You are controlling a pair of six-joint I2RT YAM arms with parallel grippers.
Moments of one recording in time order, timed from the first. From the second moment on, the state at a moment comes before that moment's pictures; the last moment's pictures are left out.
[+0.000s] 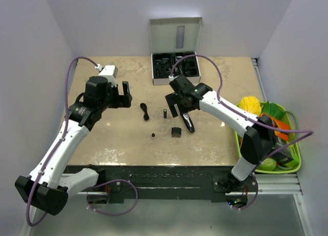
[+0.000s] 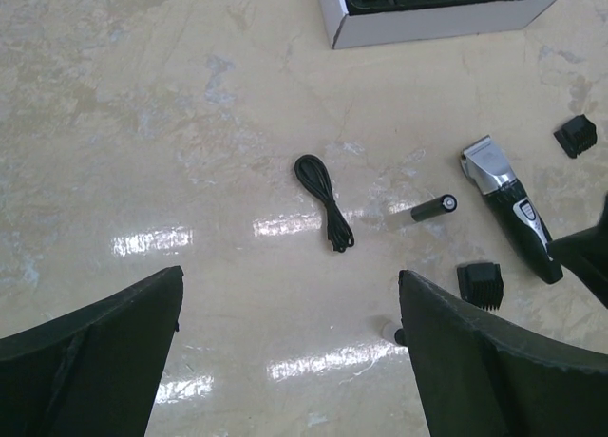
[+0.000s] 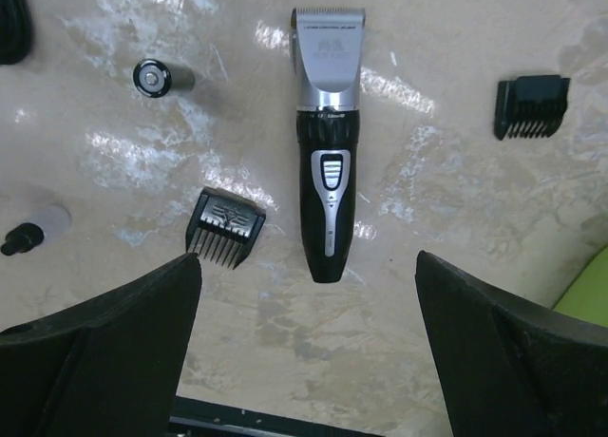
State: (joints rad) left arm -0.35 1.07 1.14 -0.62 -0.09 -0.26; right arm 0.71 1.66 1.47 -0.86 0.29 0.26
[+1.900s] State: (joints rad) left arm -0.35 1.06 1.08 -0.62 -0.05 -0.26; right arm 0.58 1.91 1.58 -0.80 0.19 0.24
